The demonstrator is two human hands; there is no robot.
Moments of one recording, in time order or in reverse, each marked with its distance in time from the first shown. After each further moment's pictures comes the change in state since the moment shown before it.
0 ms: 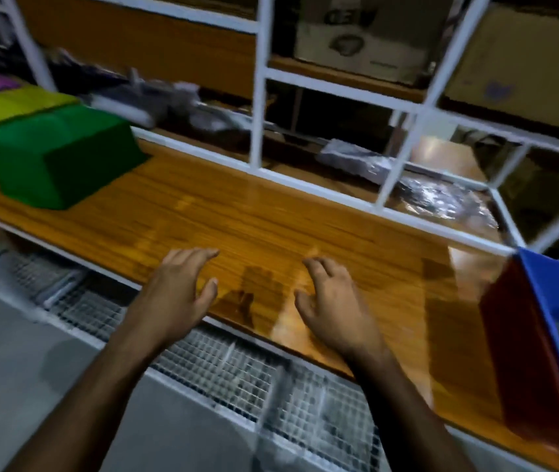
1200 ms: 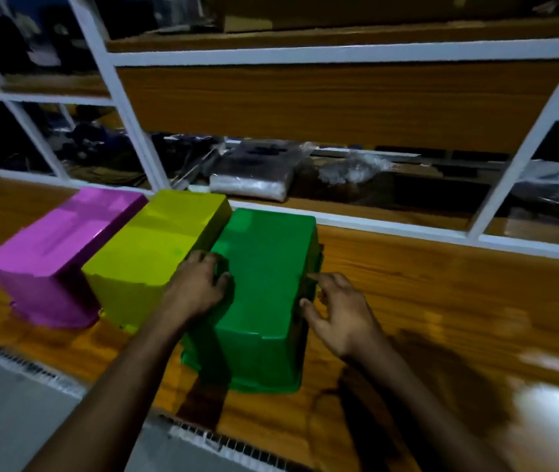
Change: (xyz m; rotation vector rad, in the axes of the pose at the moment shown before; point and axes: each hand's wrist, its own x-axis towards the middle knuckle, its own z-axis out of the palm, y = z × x) left_hand 0.366 -0.571 -0.179 0.167 -0.206 -0.152; right_hand 0.480 -0.380 0.239 0.393 -0.011 0.198
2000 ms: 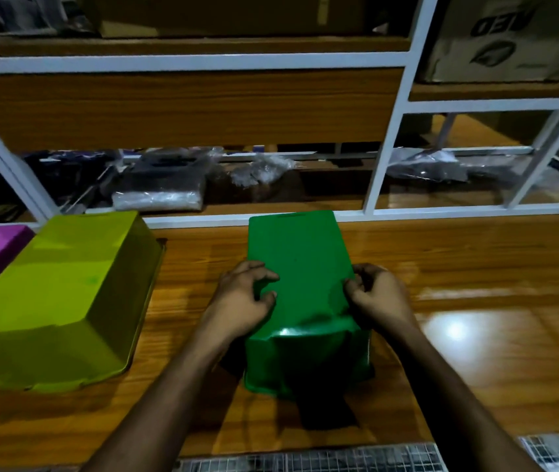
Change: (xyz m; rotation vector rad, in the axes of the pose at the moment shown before) left_hand -0.030 0.128 0.045 -0.358 -0.229 0.422; right_hand -0.073 0.065 -0.073 0.192 0.417 0.542
